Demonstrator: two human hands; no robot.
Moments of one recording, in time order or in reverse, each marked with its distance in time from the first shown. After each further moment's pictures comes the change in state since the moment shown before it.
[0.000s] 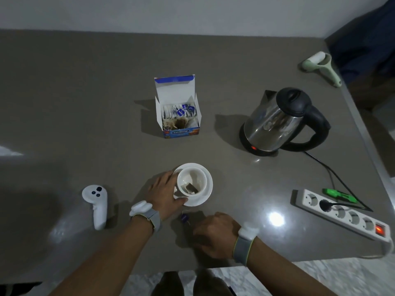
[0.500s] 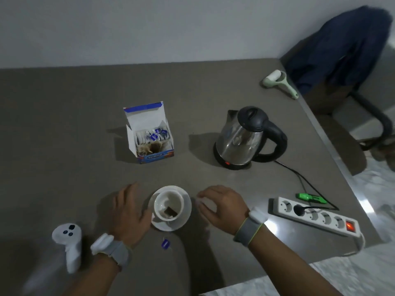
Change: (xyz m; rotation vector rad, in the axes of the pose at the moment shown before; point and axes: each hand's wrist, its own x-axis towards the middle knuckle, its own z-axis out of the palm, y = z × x) left_hand -0.002 0.008 -0.034 -0.045 0.345 -0.027; right_hand -0.018 0.052 -0.091 0.060 0.605 0.269
